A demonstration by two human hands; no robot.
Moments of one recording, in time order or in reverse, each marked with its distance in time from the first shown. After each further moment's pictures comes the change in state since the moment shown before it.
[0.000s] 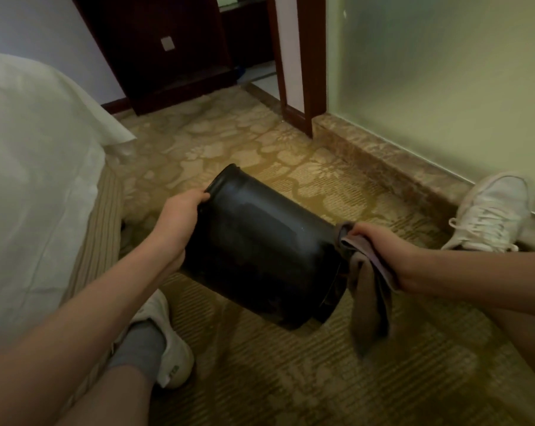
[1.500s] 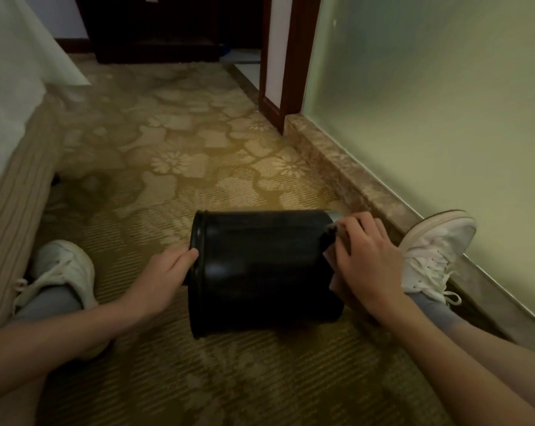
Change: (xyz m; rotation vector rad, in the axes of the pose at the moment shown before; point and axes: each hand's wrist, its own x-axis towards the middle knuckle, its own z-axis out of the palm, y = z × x) left_hand -0.035 -0.126 0.028 0.304 -0.257 0.334; right_hand -0.030 0.030 -0.054 -1.411 0.877 -0.827
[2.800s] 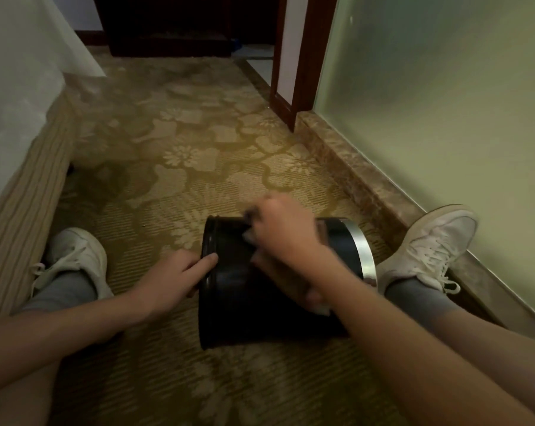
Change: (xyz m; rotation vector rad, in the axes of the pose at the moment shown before) left_hand -0.007 -0.006 -0.005 0.220 -0.085 -0.007; right_hand 0.051 -0.125 0.020 0.134 -0.373 -0.215
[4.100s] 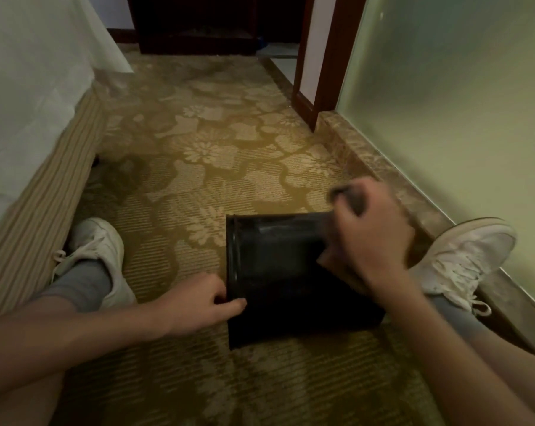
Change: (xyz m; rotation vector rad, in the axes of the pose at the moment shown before) left_hand -0.017 0.006 0.020 0.249 -0.289 0.009; right_hand -0.045 0.047 -0.038 0.289 0.471 0.304
